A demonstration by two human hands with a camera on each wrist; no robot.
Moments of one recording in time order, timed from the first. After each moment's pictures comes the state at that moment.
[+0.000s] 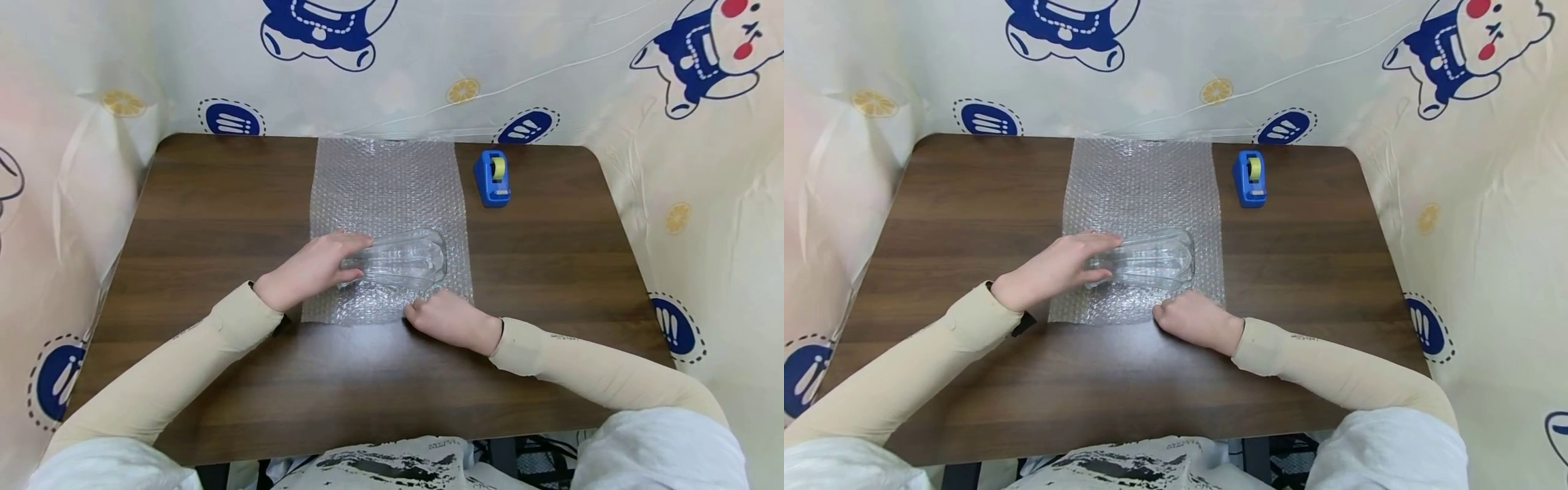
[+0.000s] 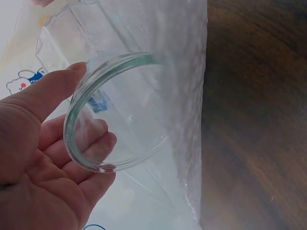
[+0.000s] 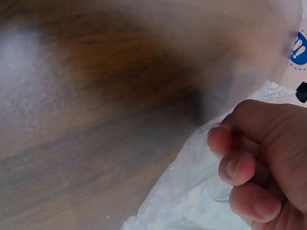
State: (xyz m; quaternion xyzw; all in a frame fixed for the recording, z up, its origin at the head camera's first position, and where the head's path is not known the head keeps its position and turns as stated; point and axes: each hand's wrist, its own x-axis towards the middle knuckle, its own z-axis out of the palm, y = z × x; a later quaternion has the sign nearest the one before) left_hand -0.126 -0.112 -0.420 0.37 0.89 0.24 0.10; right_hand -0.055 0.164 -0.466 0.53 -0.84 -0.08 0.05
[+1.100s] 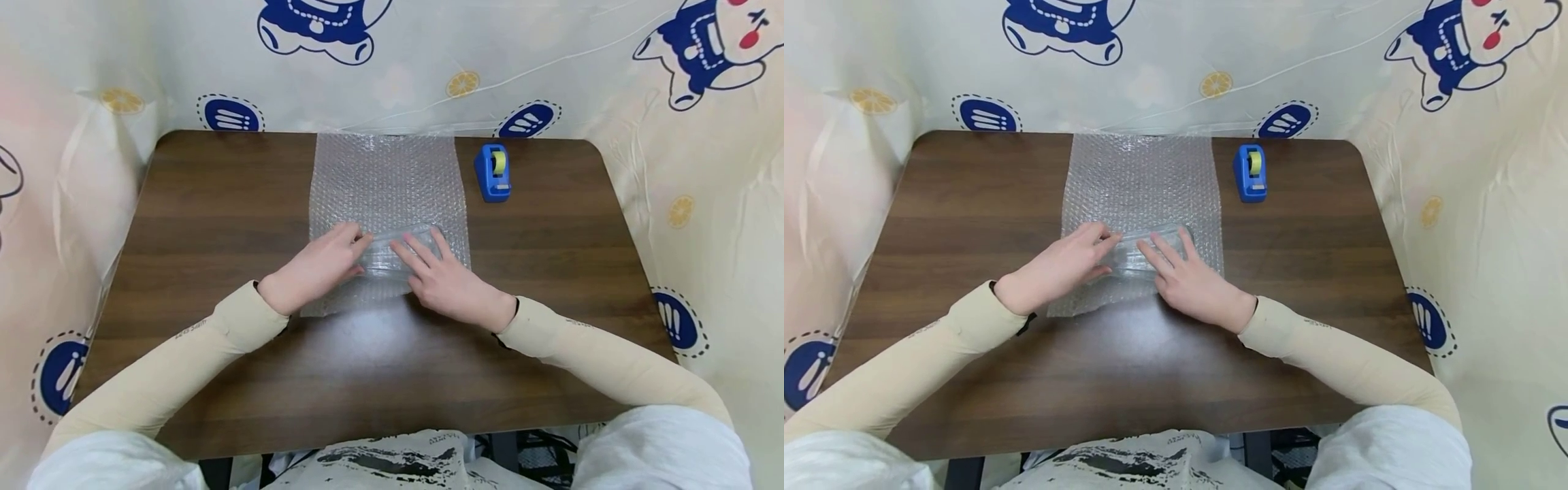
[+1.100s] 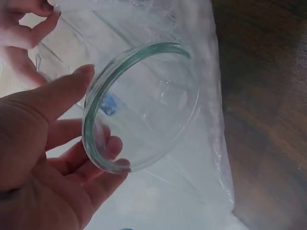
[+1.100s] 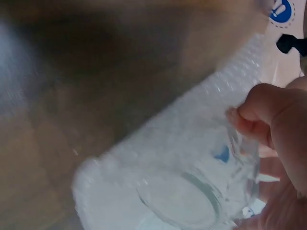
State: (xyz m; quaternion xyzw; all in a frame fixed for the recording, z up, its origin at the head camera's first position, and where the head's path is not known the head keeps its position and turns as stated) left_hand -0.115 -0.102 -0.426 0.44 0.89 0.12 -0.05; right_hand -0.081 0.170 -0.435 0.51 -0.85 -0.12 0.11
